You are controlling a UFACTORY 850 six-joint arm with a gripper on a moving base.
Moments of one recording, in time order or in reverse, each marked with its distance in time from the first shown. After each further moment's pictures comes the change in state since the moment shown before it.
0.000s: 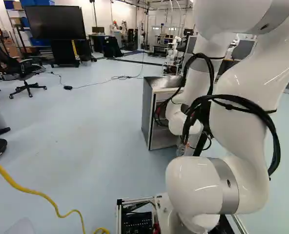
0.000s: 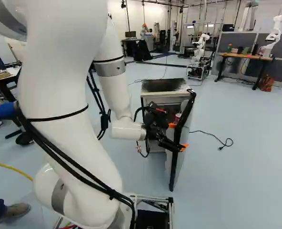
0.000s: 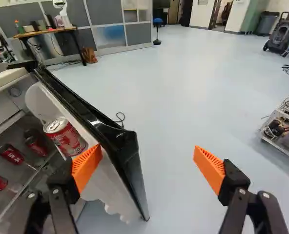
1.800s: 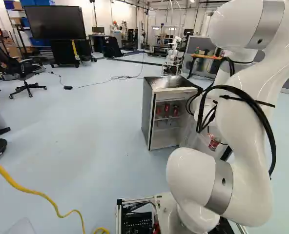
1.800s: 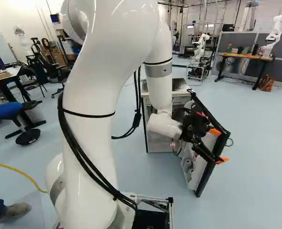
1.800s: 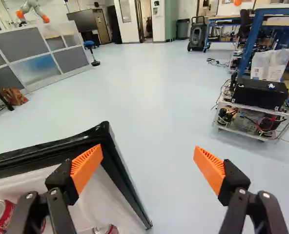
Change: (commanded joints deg) arm -23.9 -12.6 -18.1 1.9 1.5 0.0
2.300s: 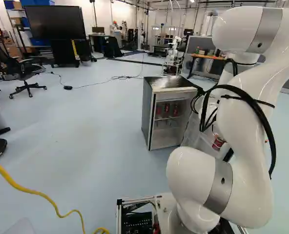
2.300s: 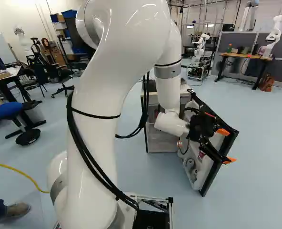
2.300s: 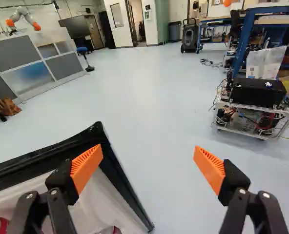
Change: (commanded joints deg) arm -2.2 -2.4 -3.7 0.0 0.0 0.0
